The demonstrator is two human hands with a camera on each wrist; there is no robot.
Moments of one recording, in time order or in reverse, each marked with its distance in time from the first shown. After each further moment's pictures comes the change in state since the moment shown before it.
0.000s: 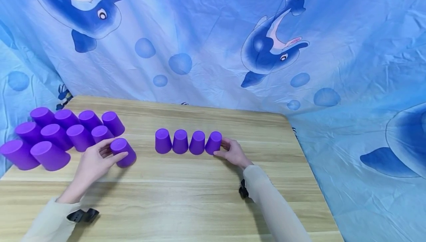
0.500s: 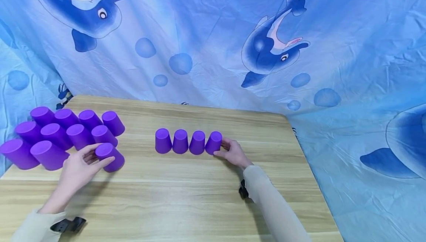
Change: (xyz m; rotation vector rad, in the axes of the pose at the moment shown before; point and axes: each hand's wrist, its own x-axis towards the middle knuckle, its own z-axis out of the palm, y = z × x) left_hand -0.016 -0.017 -0.023 0.058 0.057 -0.036; right_hand -0.014 -0.035 -0.002 0.023 -0.047 -0.022
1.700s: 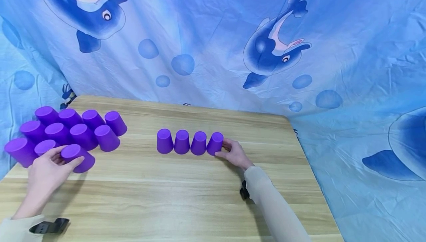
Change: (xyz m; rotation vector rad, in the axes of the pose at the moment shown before) left_hand -0.006 -0.034 -0.049 0.173 0.130 -0.167; right_hand 0.005 0.013 -0.001 0.023 -0.012 -0.015
